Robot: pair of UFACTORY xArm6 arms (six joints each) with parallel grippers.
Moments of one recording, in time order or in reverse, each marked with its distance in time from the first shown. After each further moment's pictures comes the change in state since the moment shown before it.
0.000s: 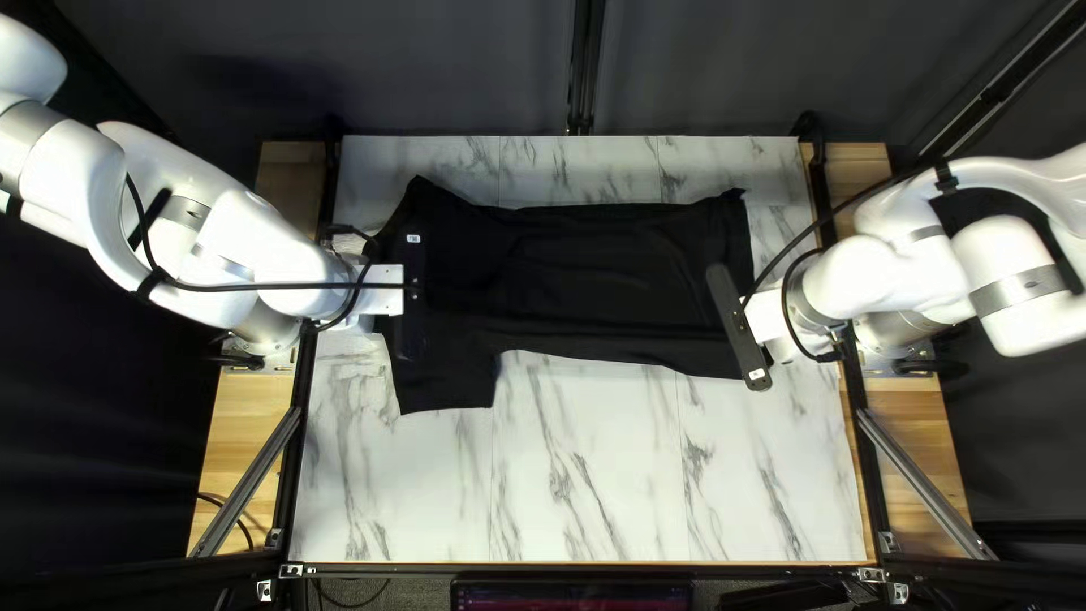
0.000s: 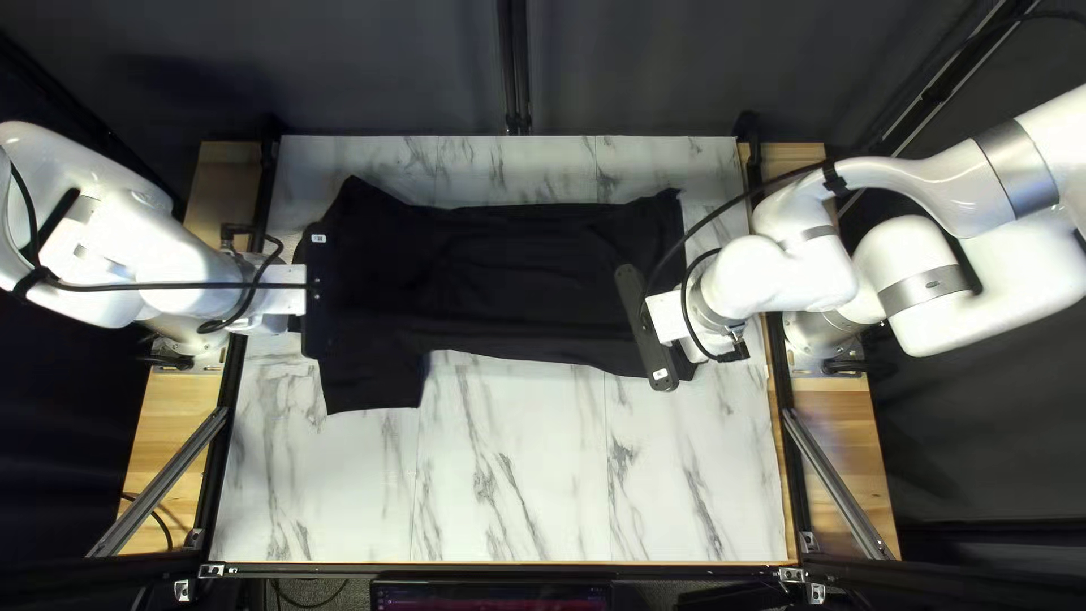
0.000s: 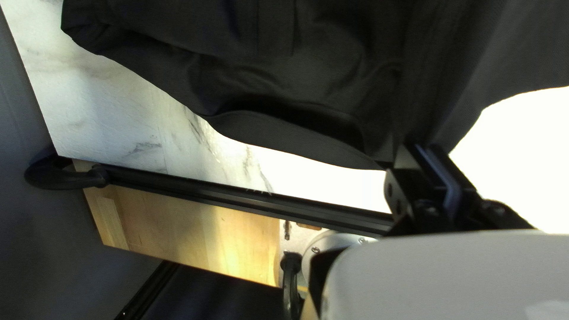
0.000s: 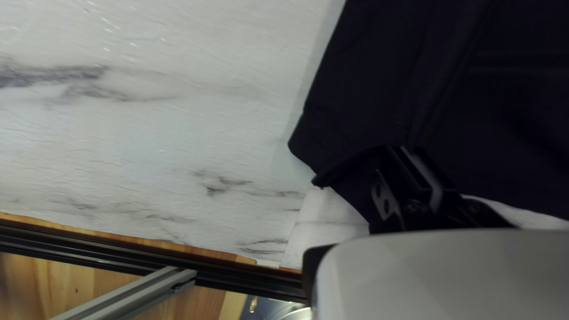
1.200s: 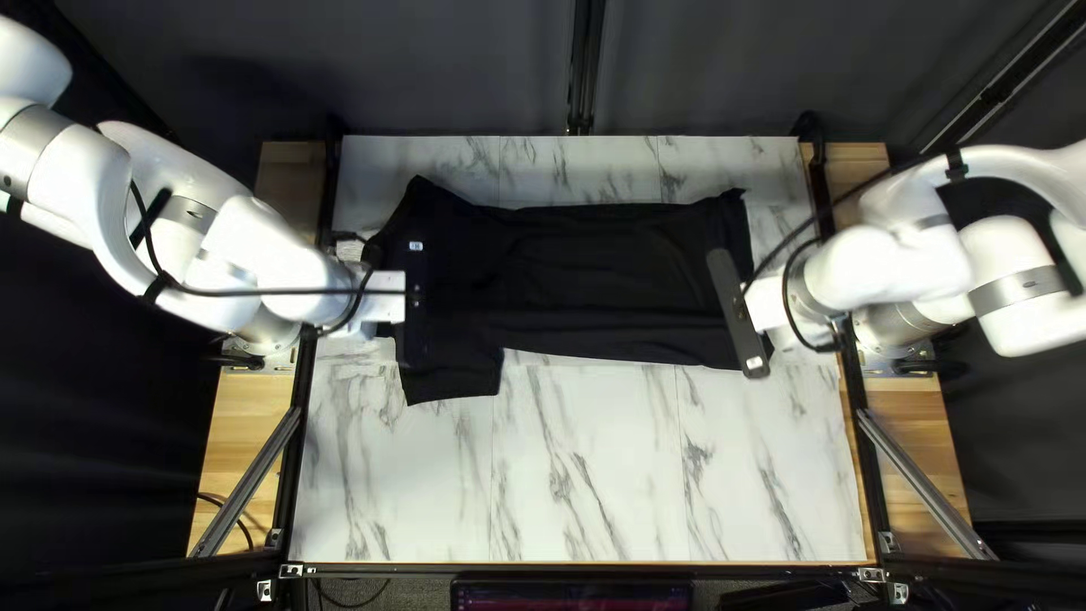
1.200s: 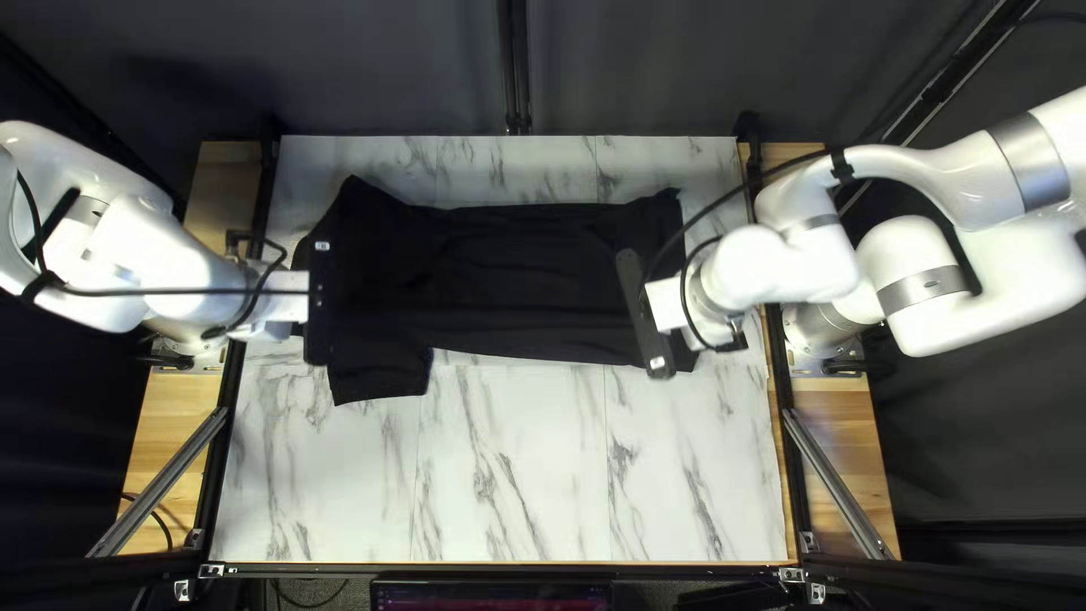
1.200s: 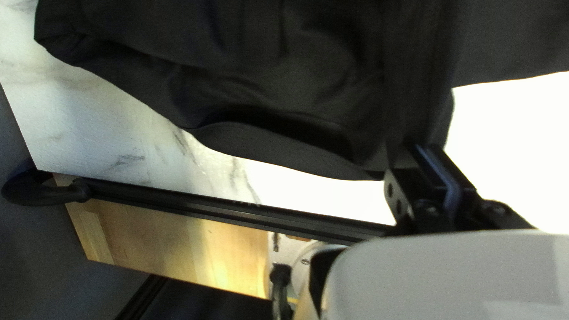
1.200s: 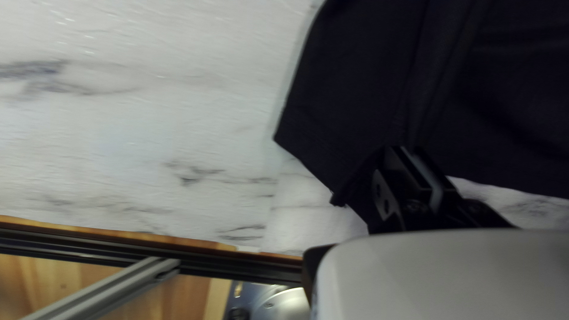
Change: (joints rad) left arm -0.105 0.068 -0.020 -0.008 -0.039 -0.101; right arm 0.063 0.001 -0.087 -0.079 0.125 0.131
